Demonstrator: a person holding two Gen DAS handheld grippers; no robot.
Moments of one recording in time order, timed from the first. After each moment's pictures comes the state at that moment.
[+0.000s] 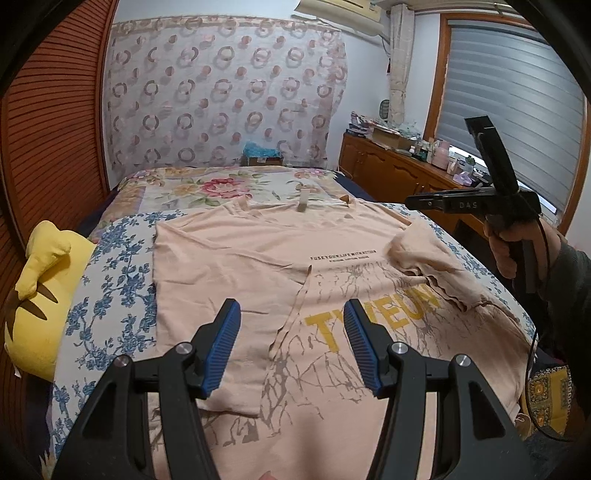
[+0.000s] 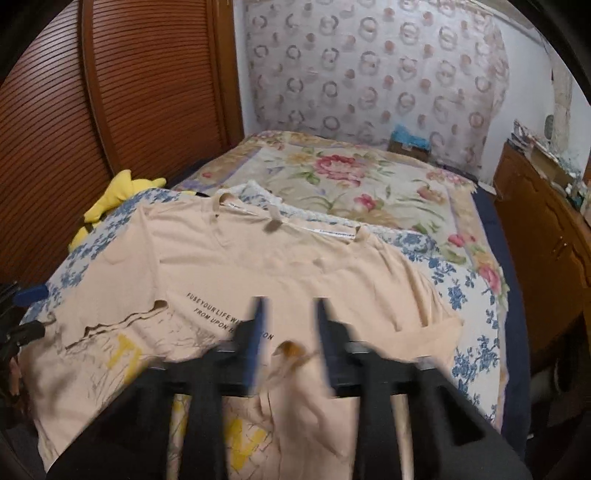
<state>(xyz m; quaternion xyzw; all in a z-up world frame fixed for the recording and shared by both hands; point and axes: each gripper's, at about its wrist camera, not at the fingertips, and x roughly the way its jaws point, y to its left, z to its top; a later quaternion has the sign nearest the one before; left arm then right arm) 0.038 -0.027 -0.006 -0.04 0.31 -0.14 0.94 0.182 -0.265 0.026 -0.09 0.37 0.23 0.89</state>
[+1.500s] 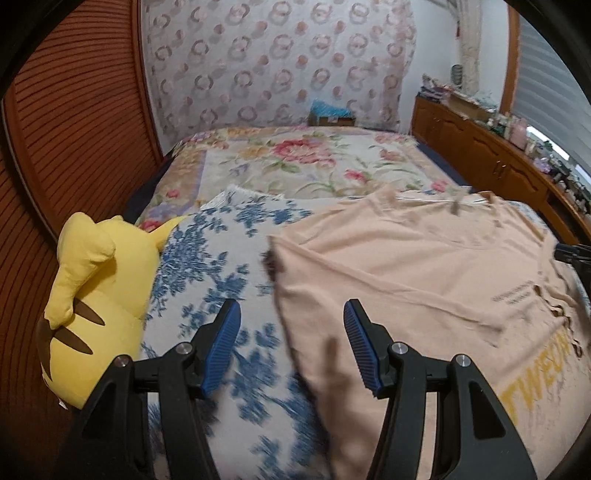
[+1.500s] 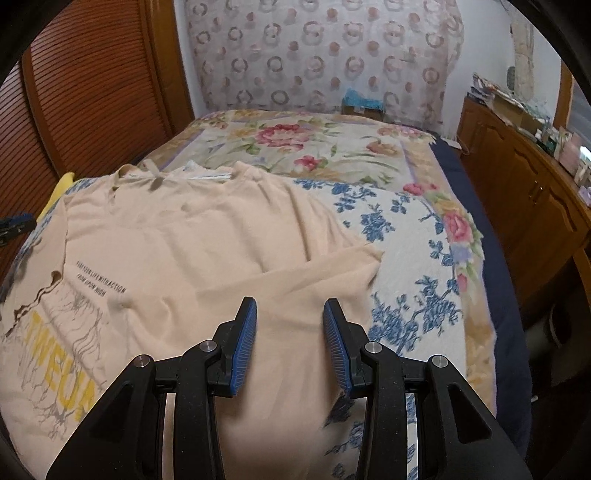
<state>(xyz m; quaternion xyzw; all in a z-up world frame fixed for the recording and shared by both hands) 0.195 0.072 -0.046 -0.01 0.40 -0.02 0.92 0.224 -0.369 -0.041 -0.05 0.42 0.16 0.89</state>
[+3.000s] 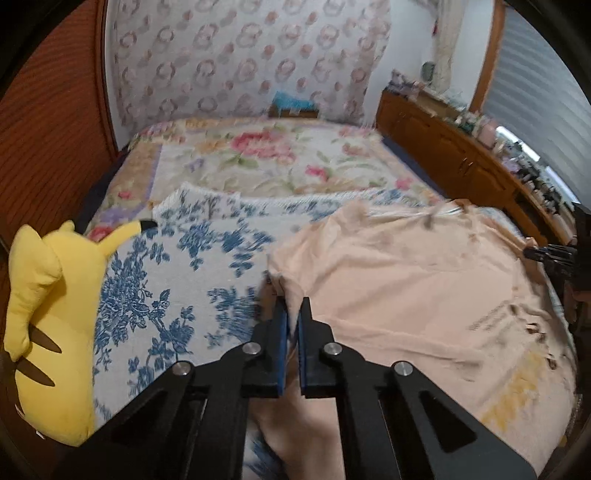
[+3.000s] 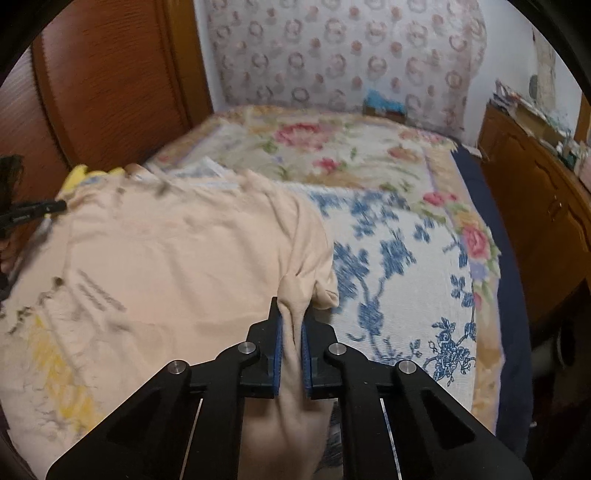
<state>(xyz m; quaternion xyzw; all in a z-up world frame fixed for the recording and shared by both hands) 0.226 0.056 -0.033 -0.04 0.40 -0.11 0.91 0.244 -0.356 -0.032 -0.06 0.41 0.20 0.89</state>
